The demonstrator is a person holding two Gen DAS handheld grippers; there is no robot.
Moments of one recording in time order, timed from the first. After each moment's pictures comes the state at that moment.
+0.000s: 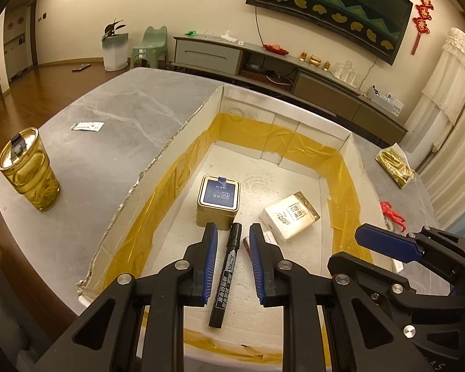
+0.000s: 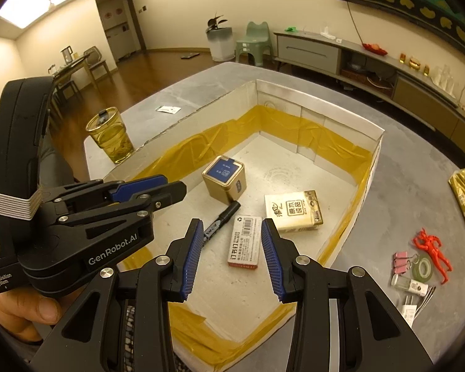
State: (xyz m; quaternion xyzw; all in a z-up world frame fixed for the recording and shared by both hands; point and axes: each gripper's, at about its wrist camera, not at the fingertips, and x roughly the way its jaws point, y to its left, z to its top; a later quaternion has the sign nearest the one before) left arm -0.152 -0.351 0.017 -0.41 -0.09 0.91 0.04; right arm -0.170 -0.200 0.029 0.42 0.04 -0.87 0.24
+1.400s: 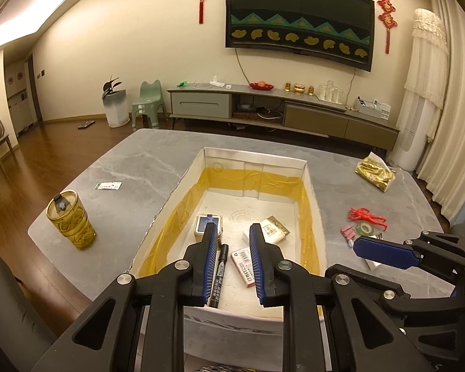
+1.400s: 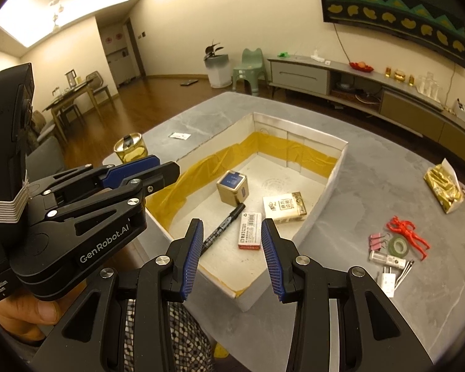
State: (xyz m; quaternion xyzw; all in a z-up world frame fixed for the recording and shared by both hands) left arm -0.075 -0.304 0.102 -0.32 0.00 0.95 0.04; right arm -0.085 -0.163 0.089 0.36 0.01 -0.90 0.23
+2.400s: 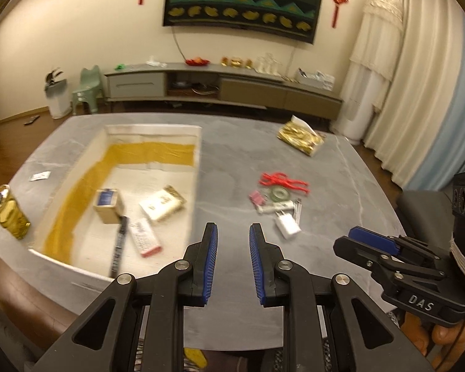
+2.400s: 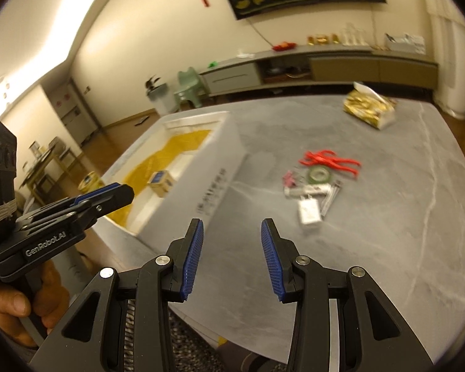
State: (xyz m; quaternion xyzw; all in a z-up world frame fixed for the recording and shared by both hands) left arm -0.054 -0.186 0.086 -0.38 0.00 0.91 0.17; right arm -0.019 0.013 0.054 0.37 -0.14 -0.91 0.11
